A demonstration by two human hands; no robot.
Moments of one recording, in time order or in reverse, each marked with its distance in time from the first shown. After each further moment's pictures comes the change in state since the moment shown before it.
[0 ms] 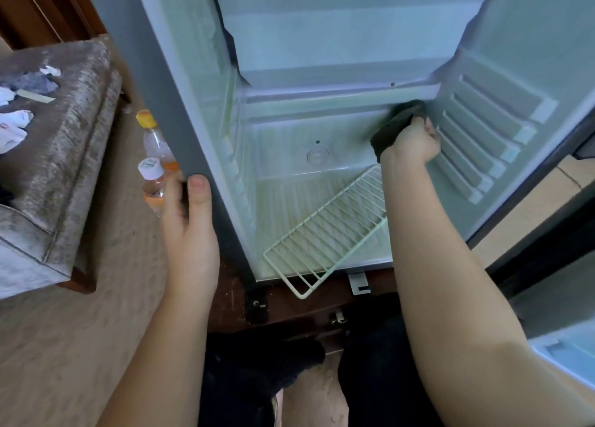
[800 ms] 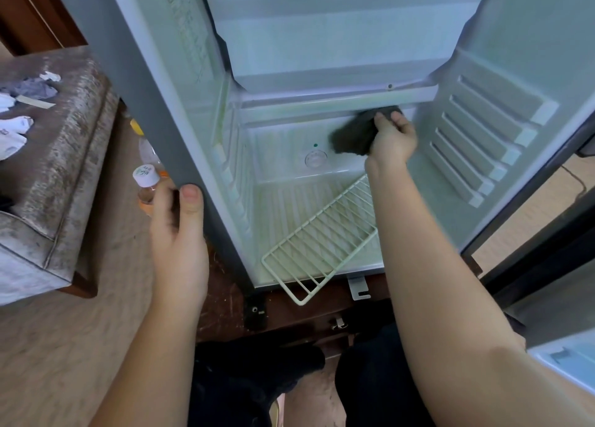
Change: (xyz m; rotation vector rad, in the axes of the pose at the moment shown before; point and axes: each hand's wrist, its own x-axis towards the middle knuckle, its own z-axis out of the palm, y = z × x) left_hand 0.005 -0.008 -0.008 0.011 -0.057 -0.053; right_hand 0.017 0.031 0.008 -0.163 -0.225 -0.085
